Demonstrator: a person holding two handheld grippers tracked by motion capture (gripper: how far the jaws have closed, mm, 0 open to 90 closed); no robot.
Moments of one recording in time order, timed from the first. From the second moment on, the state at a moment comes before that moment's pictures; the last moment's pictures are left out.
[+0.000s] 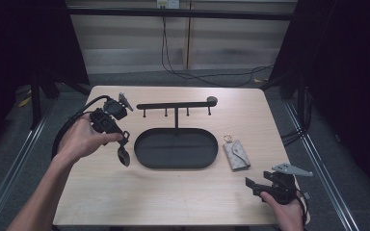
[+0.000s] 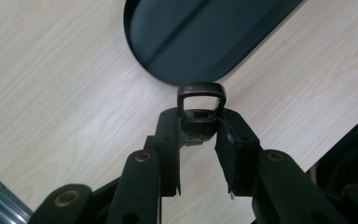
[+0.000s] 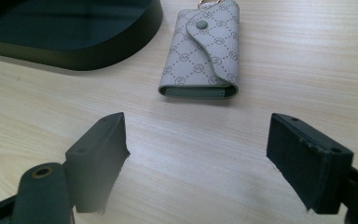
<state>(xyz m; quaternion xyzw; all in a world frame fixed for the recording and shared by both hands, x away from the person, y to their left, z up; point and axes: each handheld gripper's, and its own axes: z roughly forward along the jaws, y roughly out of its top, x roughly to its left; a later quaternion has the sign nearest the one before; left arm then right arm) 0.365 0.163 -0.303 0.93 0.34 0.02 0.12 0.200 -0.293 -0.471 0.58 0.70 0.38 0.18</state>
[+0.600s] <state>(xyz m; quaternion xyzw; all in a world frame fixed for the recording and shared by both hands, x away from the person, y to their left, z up) 0.378 0.152 -0.288 0.93 0.34 0.02 0.11 0.201 -0.293 -0.471 0.57 0.70 0.38 0.18</state>
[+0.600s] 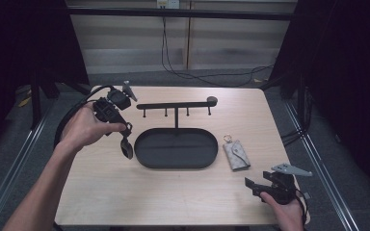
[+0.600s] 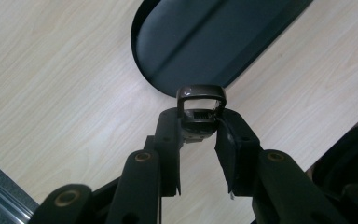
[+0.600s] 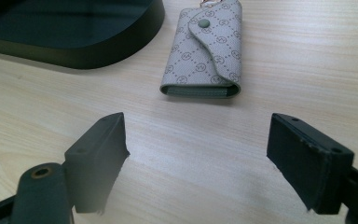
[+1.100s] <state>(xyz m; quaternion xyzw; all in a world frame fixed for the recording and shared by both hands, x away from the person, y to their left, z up) 0.396 0.136 -0.284 0.94 0.34 0.02 0.10 0.199 -0.291 -0.470 0.56 0.71 0.39 0.18</state>
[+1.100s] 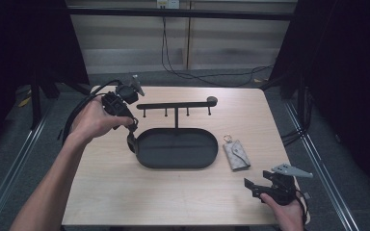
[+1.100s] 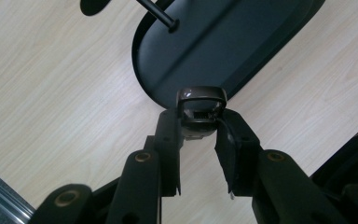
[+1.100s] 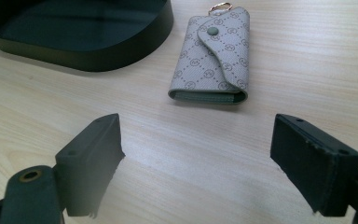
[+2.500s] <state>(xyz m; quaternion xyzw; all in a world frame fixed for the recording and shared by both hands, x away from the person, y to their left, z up) 0.444 0.100 -0.306 0.92 0.39 0.01 0.07 0.199 -0.289 -0.470 0.54 0.72 0.39 0.17</state>
